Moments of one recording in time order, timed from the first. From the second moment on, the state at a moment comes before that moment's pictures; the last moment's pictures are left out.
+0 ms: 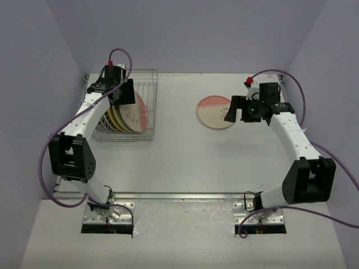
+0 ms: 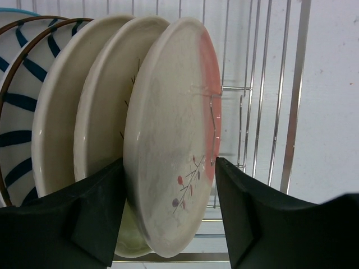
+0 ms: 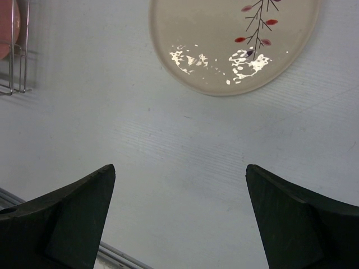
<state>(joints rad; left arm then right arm) -0.09 1.66 1.48 -0.66 -0.07 -0.18 0.03 1.43 1.15 -0.58 -0.37 0.07</state>
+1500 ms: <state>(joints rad) -0.09 1.69 1.46 -0.70 0.04 -0.20 0.03 1.43 1.11 -0.57 -0.46 0.12</state>
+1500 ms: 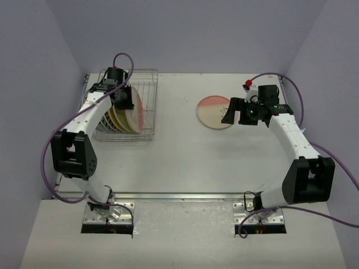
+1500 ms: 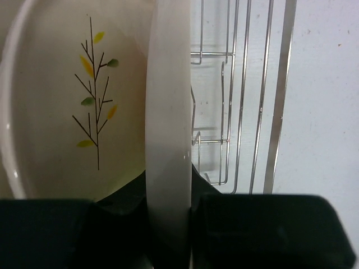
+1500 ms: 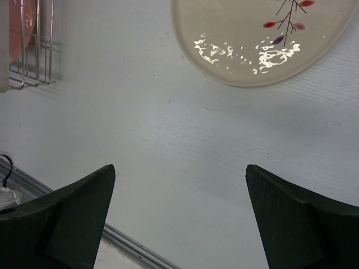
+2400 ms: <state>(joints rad) -0.11 1.32 1.40 -0.49 0.94 -0.42 0.06 1.19 0.94 -0.10 -0.95 0.38</state>
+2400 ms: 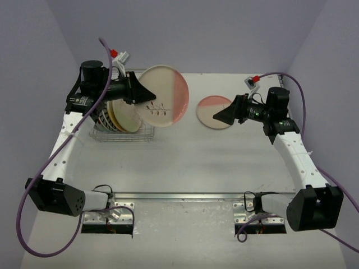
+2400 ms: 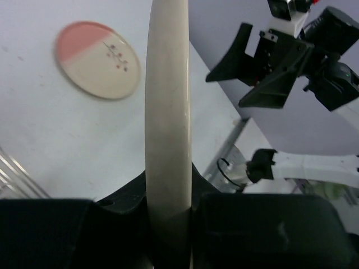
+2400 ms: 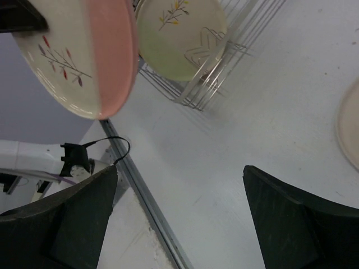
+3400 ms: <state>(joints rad) -0.18 1.36 1.19 -0.32 1.10 -0.50 0.30 1.44 1.00 0.09 -1.07 0.57</state>
